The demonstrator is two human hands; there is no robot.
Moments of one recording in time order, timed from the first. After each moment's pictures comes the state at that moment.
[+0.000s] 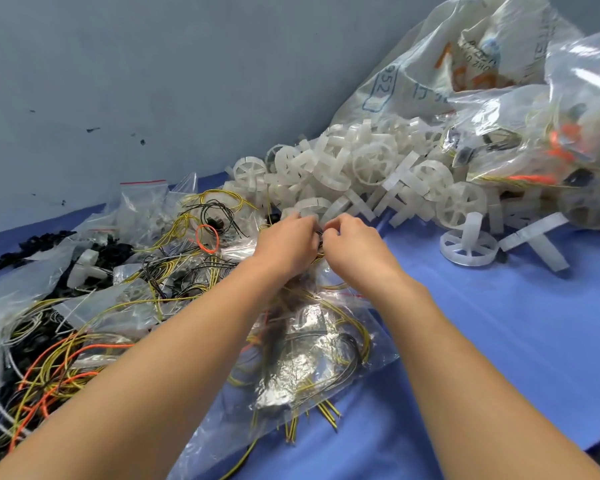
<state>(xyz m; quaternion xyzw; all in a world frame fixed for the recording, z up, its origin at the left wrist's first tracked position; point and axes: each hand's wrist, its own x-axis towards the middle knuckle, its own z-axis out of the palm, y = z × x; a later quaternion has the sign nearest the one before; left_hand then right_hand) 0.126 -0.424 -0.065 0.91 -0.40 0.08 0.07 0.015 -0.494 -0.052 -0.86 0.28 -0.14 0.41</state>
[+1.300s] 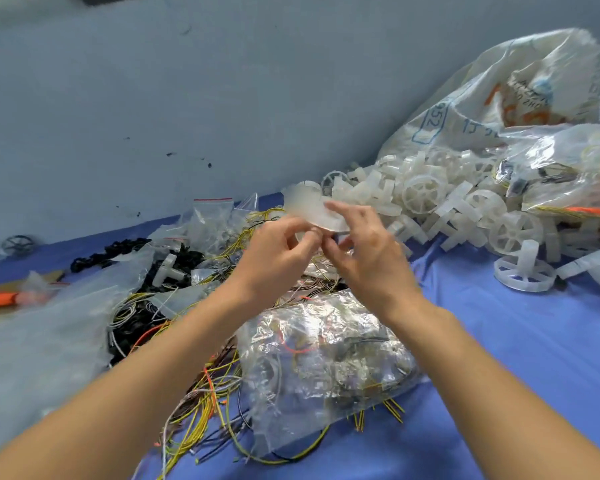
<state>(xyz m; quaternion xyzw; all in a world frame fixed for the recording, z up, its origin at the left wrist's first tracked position) 0.080 -0.293 0.004 0.78 -0.44 0.08 0.43 0.016 -0.429 -0.035 -0.87 0.05 -0.37 0.33</state>
